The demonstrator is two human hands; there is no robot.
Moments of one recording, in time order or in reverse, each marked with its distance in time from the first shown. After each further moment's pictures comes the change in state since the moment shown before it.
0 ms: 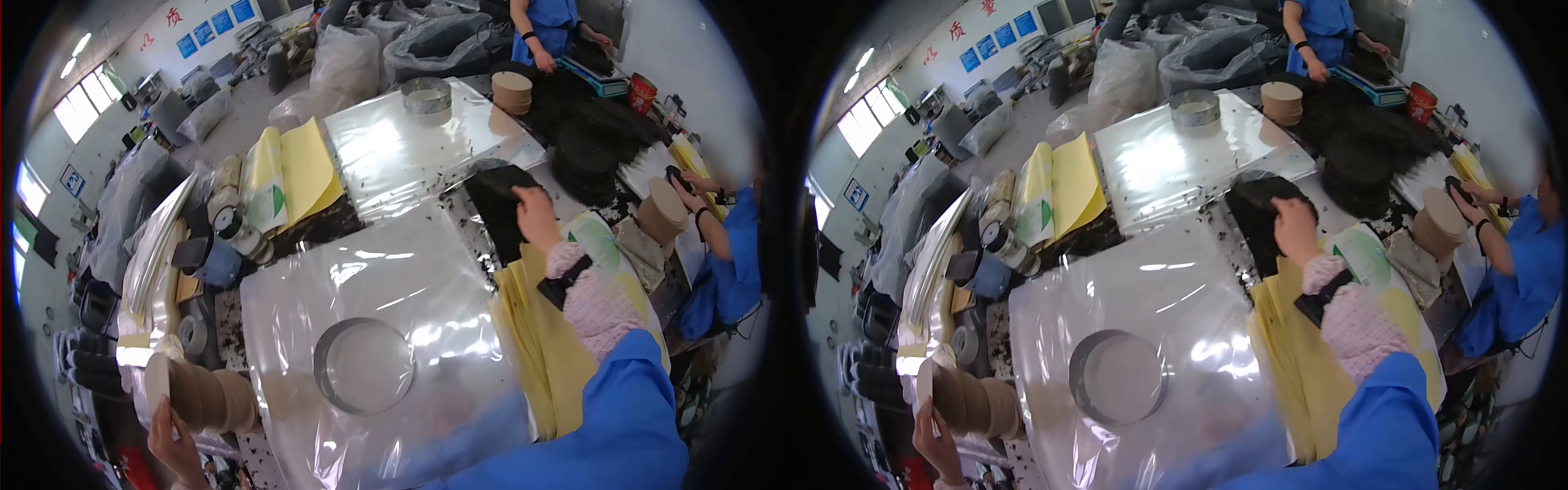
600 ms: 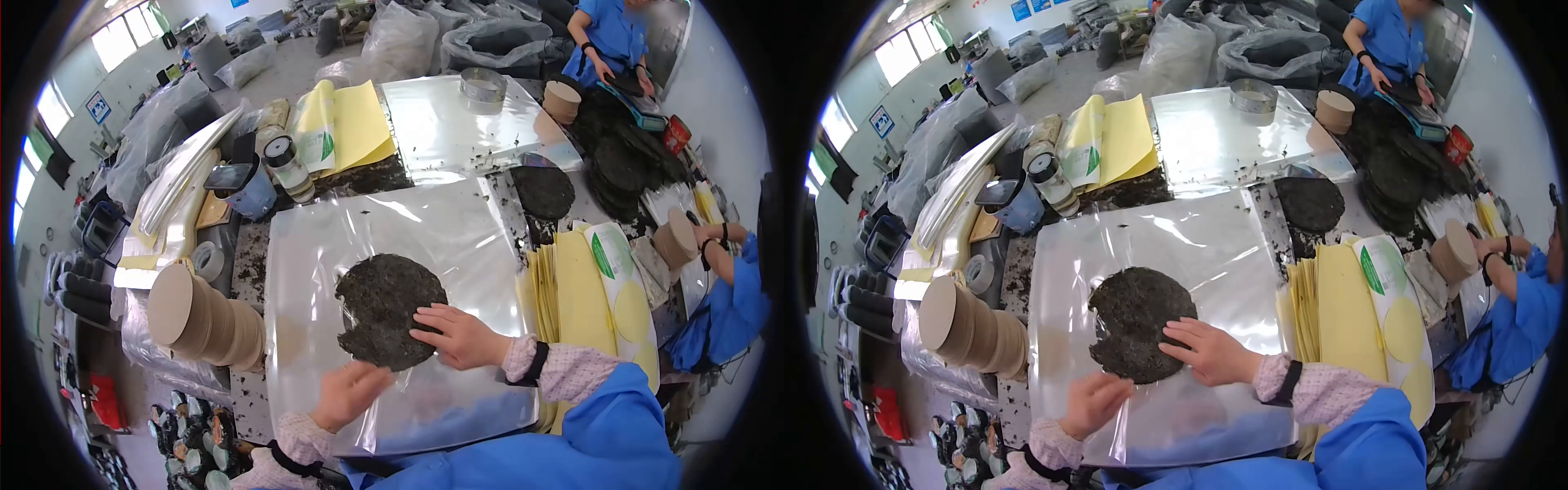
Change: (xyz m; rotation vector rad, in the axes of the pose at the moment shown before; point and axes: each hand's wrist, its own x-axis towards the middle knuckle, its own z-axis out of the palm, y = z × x) left_hand -0.083 0.155 0.112 -0.805 -0.306 0.306; right_hand -0.154 -0.265 -0.054 0.602 -0.528 -0.819
